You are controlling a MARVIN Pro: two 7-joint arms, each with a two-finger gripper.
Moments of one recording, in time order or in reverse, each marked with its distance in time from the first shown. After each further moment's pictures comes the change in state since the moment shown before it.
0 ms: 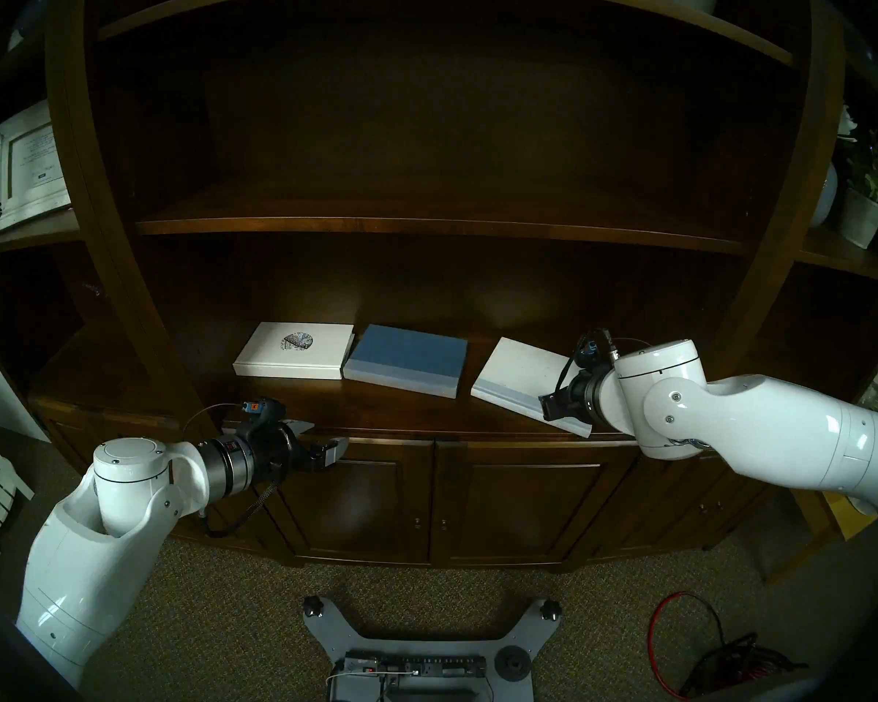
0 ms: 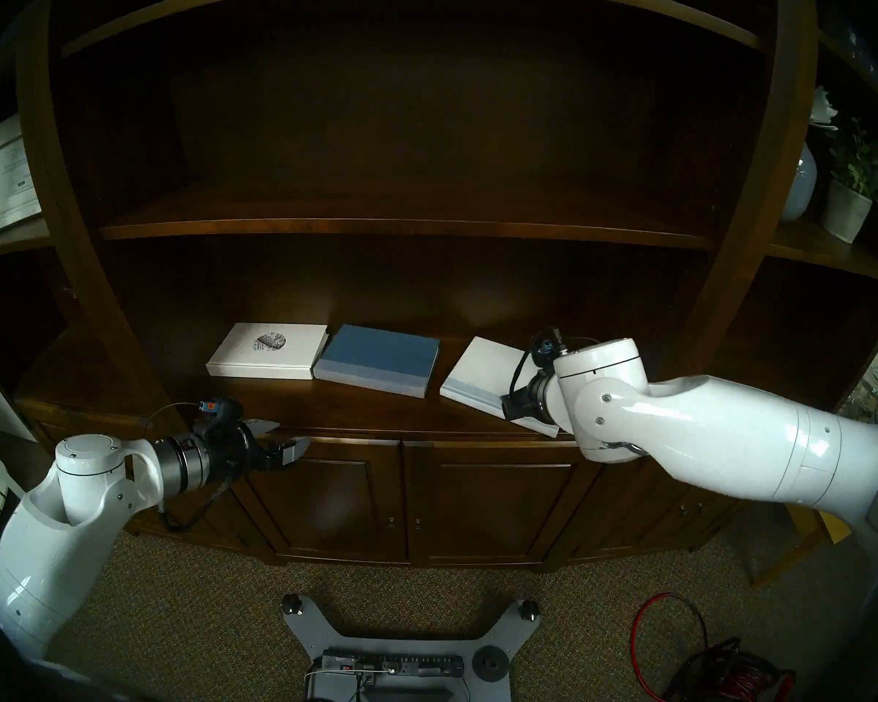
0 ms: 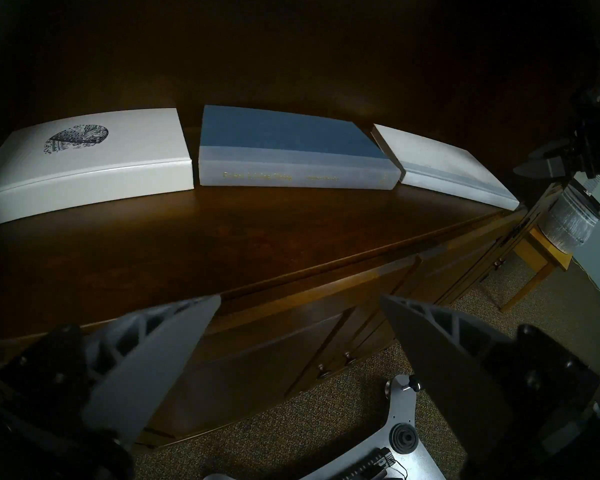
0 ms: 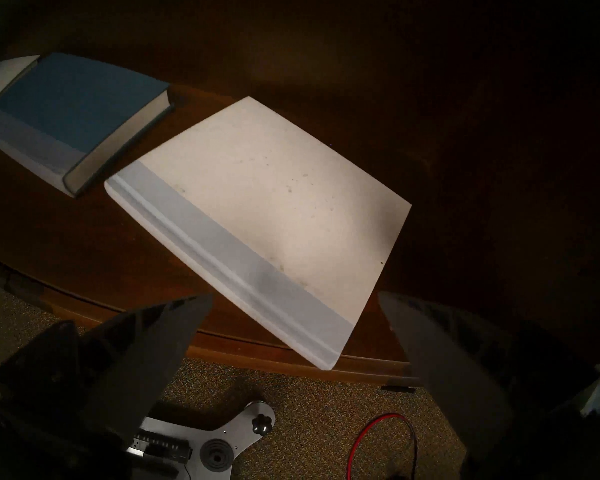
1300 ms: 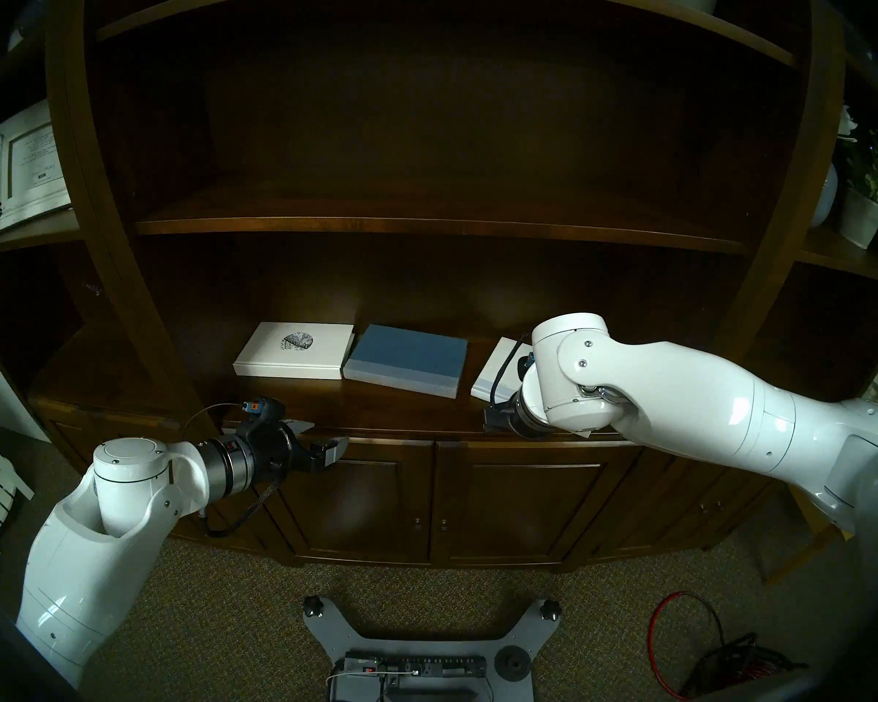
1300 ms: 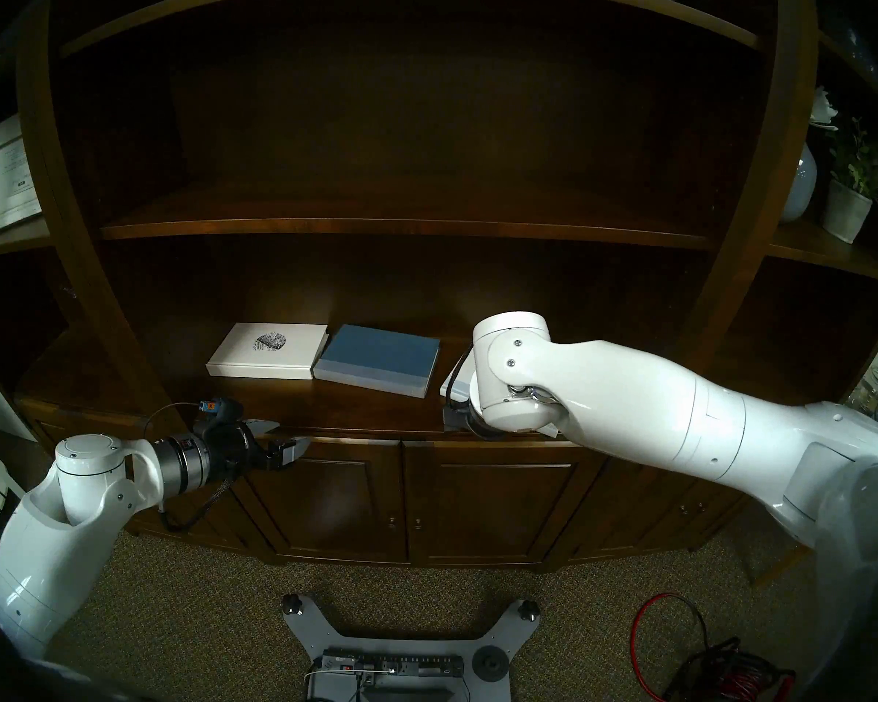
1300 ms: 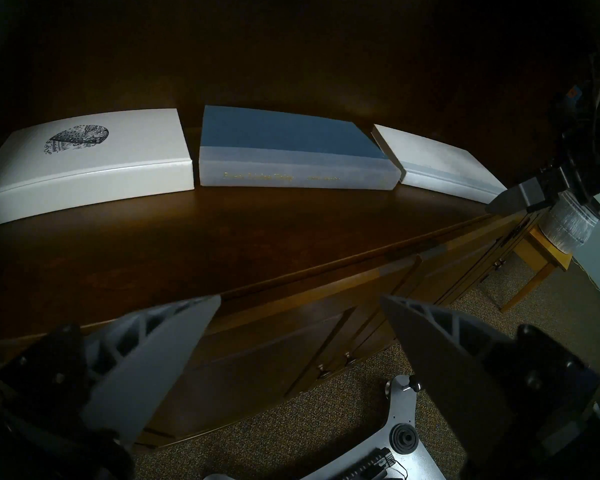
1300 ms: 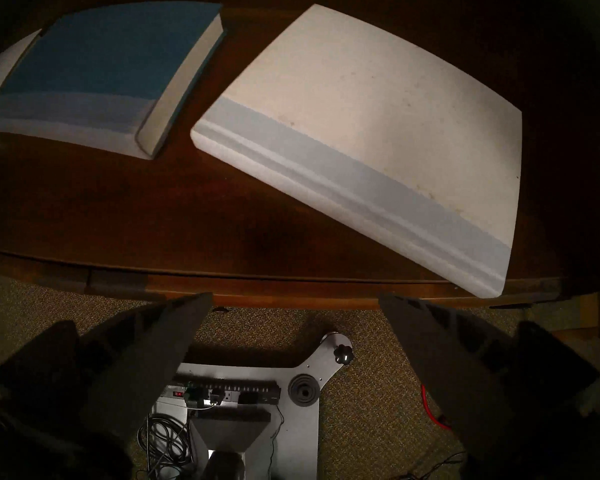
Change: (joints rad) left arm 0.000 0.000 0.000 0.000 0.000 0.000 0.000; right arm 0.038 -0.269 0.007 0.204 0.360 -0.091 -0.200
